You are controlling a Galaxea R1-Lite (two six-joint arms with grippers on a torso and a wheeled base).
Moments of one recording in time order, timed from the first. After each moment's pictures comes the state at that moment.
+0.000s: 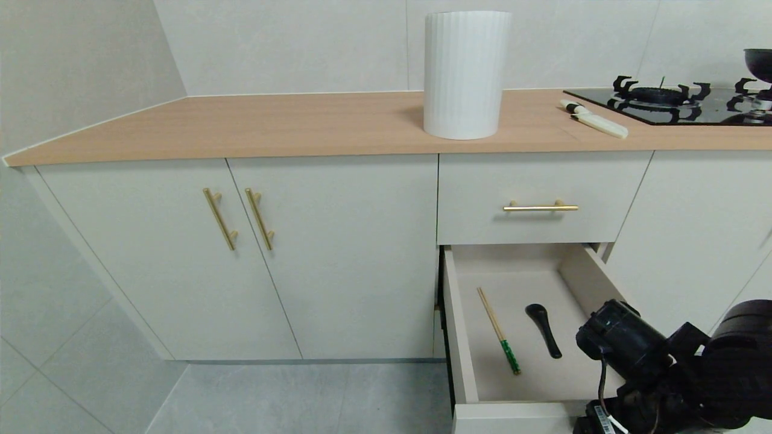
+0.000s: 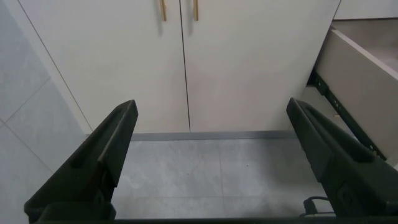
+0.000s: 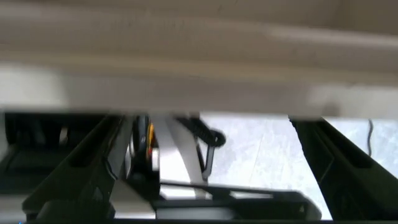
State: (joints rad) left arm 0.00 0.00 0.00 0.00 -0.01 0.00; right arm 0.59 1.74 -0.72 0.32 -0.27 0.49
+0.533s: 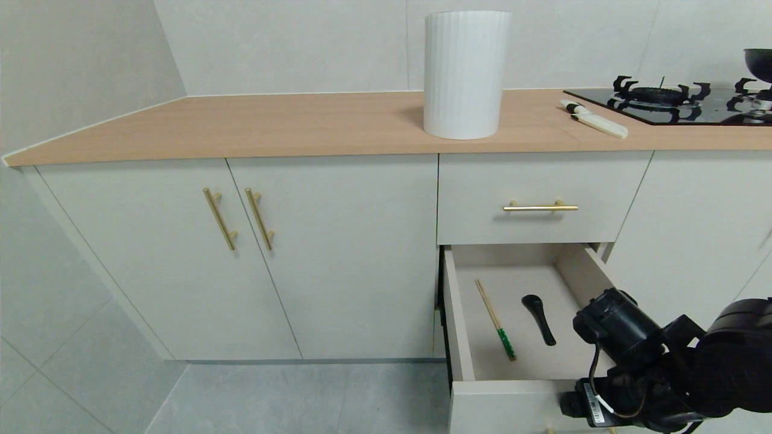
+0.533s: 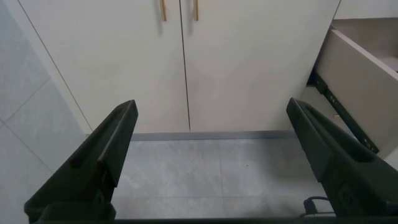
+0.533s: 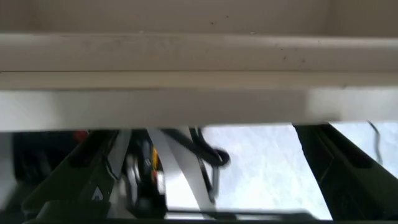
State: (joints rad) left arm 0.00 0.00 0.00 0.00 -0.01 0.00; right arm 0.56 1.76 -0.72 0.18 -0.29 0.51
